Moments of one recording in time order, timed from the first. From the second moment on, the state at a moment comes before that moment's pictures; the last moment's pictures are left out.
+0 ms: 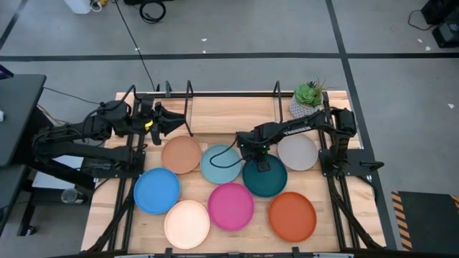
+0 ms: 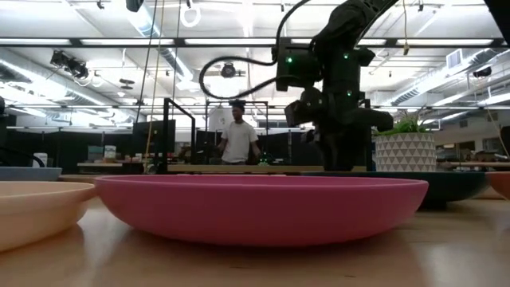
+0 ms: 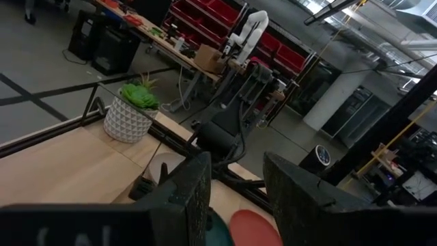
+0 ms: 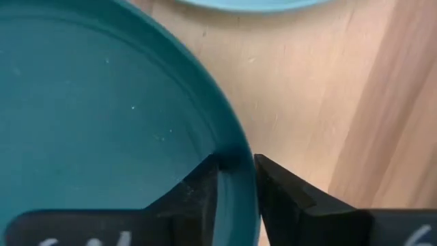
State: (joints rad) left arm 0.09 0.75 0.91 -0.17 -0.10 -0.57; right arm -0.10 1.88 1.20 -0.76 -0.06 -0.29
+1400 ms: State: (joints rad) left arm 0.09 0.88 0.91 -0.20 -0.16 -0.59; right arm -0.55 1.86 1.64 -0.82 -0.12 0.39
